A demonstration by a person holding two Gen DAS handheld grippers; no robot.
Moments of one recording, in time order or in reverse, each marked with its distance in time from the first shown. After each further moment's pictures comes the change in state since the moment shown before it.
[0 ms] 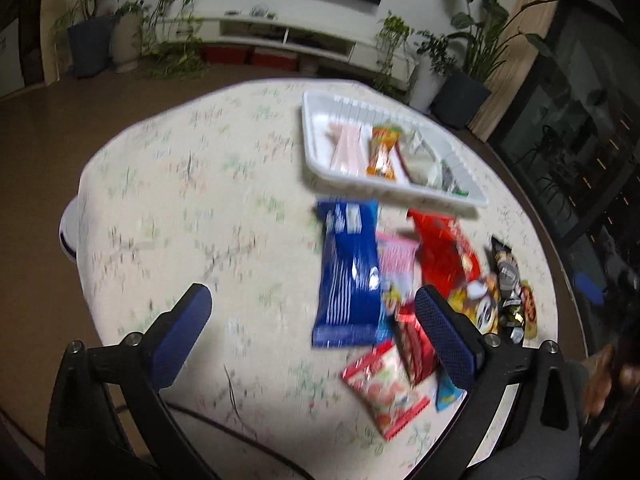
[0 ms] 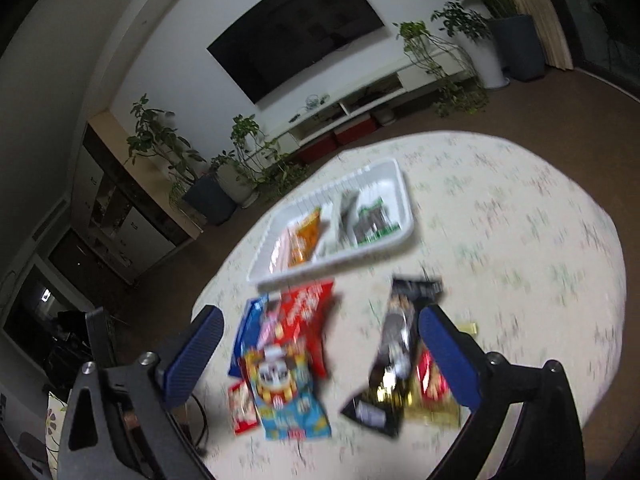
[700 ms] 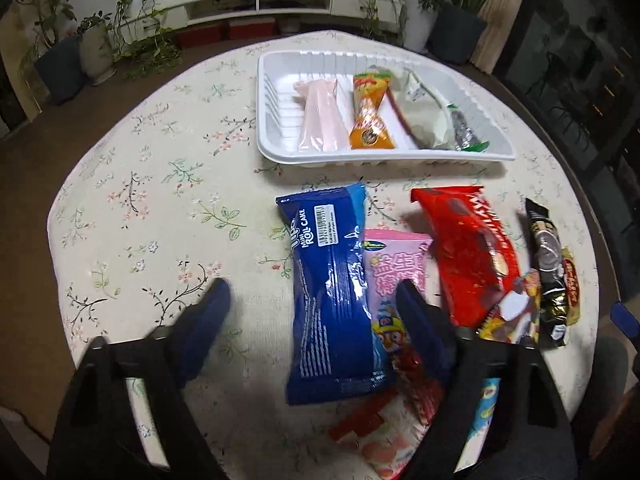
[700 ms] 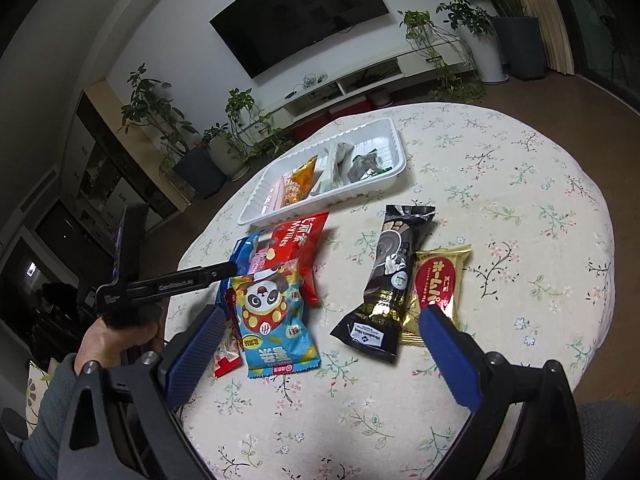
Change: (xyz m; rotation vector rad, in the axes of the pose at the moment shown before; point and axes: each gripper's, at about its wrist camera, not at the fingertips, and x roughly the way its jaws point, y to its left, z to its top) left arm 0.074 -0.043 0.044 0.181 0.168 0.091; right arm -0.003 0.007 -0.048 -0.075 0.049 -0.051
